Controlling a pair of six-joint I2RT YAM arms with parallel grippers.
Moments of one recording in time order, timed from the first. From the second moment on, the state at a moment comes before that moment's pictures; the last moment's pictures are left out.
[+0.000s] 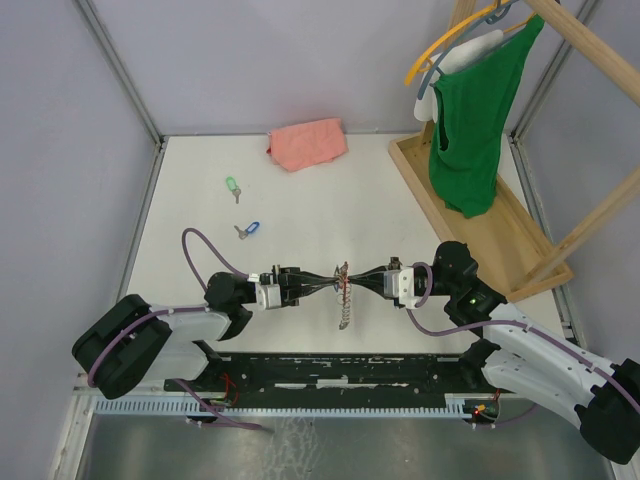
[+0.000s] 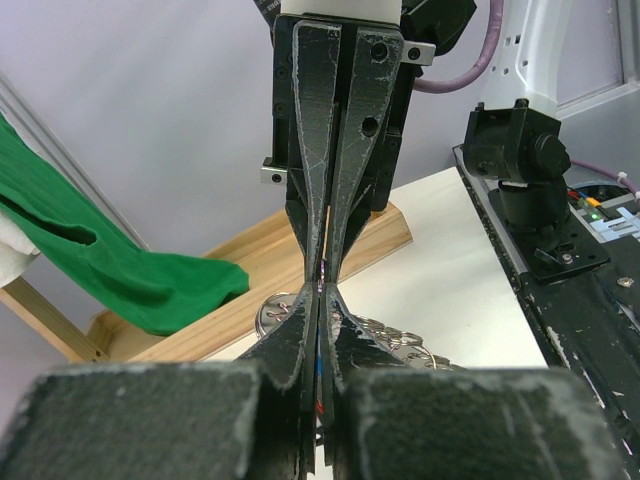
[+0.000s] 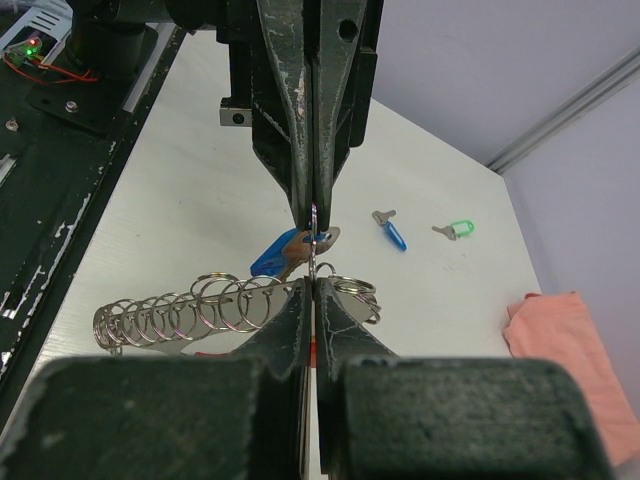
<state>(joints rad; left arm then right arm) -0.73 1.26 0.21 1.52 0.84 0.15 0.70 0.85 0.47 0.30 -0.86 -0.64</state>
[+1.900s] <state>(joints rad) -0.74 1.27 0.23 1.53 0.83 0.09 0.69 0.85 0.49 0.28 -0.92 -0.61</state>
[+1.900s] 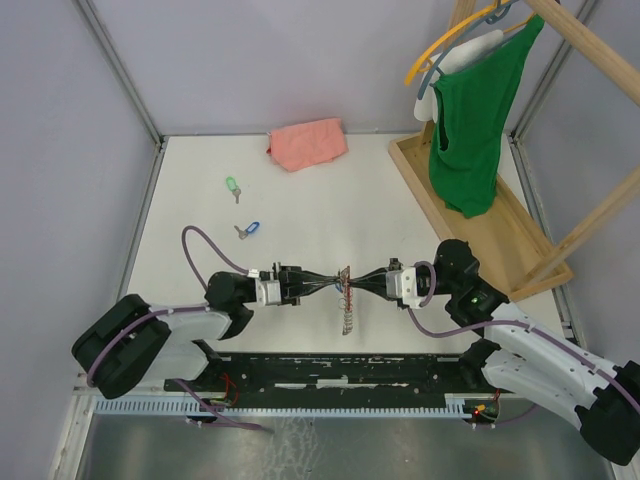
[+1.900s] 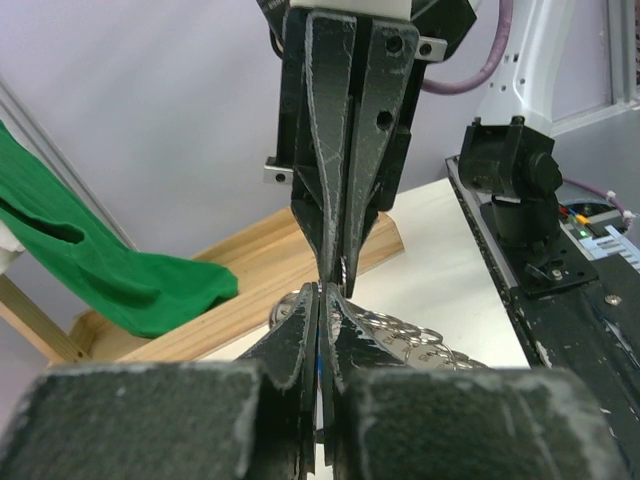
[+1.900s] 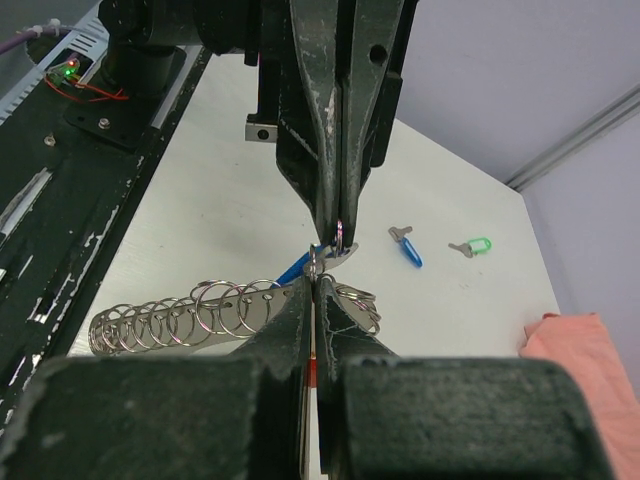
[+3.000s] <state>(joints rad) -0.74 1.22 0.21 1.53 0.80 0.07 0.69 0.83 0.48 0.34 -0.86 -0.60</state>
